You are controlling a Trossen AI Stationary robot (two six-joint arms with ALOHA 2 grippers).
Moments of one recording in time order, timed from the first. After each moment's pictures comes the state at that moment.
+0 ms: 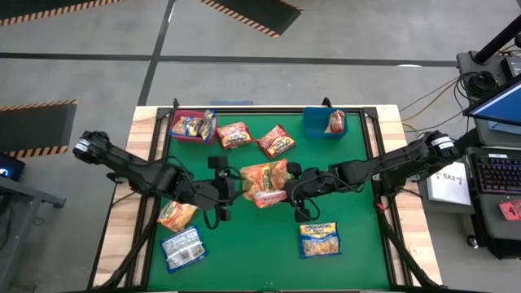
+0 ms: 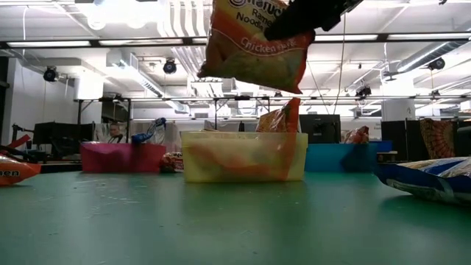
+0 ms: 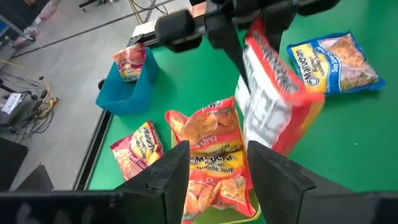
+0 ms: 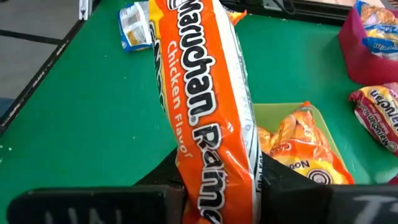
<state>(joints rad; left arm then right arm) -0.41 1.36 1.23 -0.57 -0.62 -0.03 0.22 1.45 1.01 -0.13 0.08 0.00</state>
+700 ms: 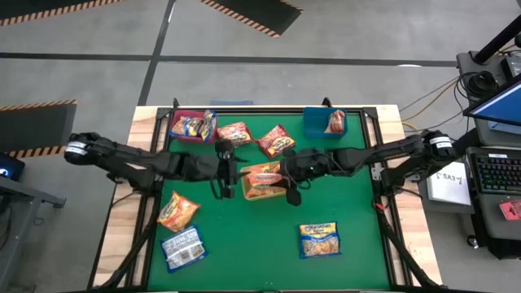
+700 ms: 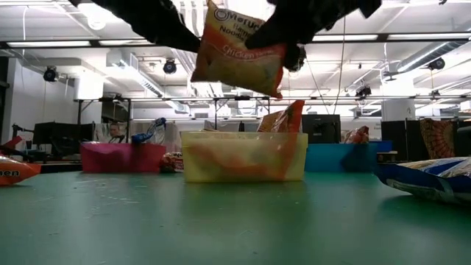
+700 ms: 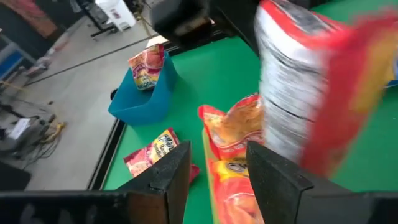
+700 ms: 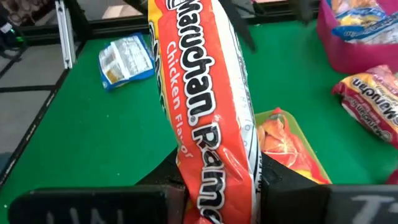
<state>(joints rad) -0.10 1.24 0.83 -0.04 -0.37 0.27 0.04 1.47 1.01 -0.04 -0.09 0.11</state>
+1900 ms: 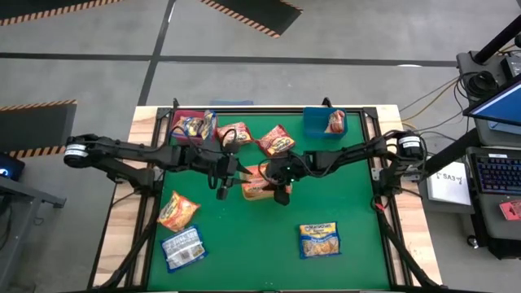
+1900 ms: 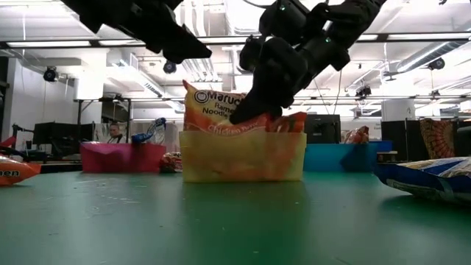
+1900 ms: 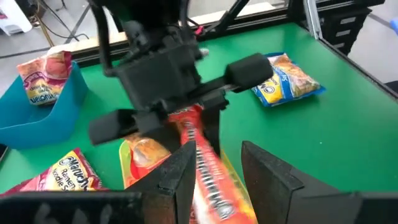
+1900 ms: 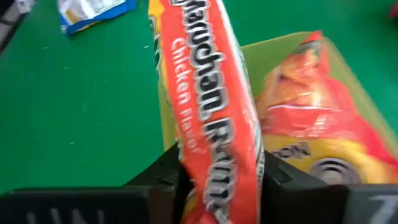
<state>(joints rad) 0.03 1.24 0.77 0.03 0.14 0.21 -0.05 1.75 1.01 0.08 -0.21 0.08</state>
